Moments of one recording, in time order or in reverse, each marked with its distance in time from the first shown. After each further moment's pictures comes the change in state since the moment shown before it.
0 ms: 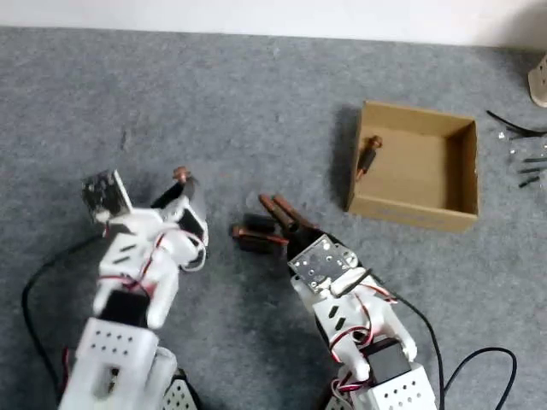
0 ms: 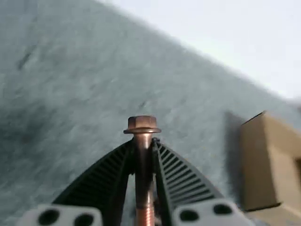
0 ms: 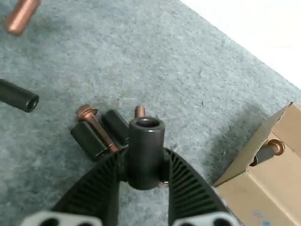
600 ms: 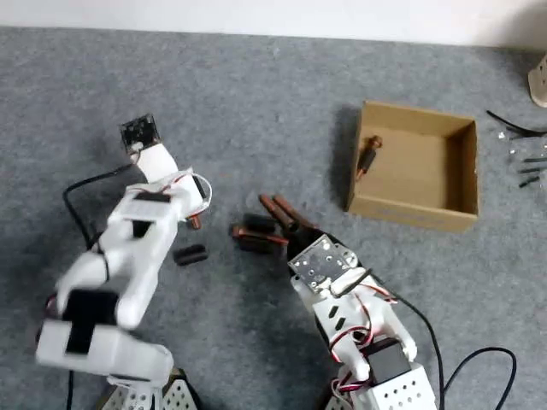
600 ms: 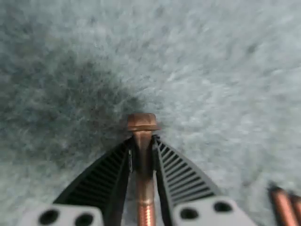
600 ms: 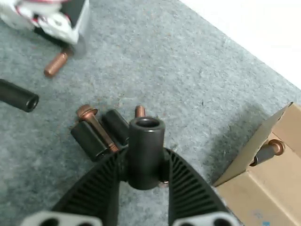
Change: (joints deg) left arm -5.5 69.9 -34.7 -2.9 -2.7; right arm 0.0 0.0 0.0 0.0 0.0
